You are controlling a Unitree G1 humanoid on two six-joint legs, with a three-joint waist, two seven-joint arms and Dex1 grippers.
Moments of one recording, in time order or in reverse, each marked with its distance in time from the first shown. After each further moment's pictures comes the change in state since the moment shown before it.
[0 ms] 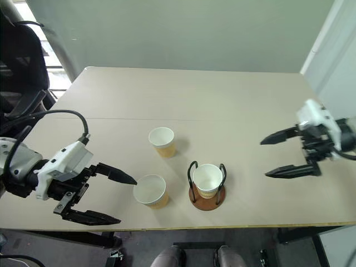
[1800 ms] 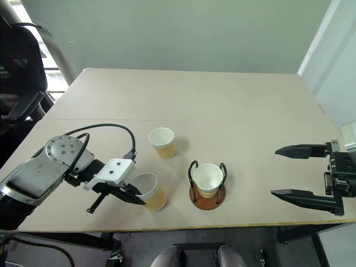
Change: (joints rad) left arm -0.352 -0.151 -0.467 0.239 0.313 -0.221 -0.024; right arm 0.442 0.035 -0.605 -0.406 0.422 0.264 -0.345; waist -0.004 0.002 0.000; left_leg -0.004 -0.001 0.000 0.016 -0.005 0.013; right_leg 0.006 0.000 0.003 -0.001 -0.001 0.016
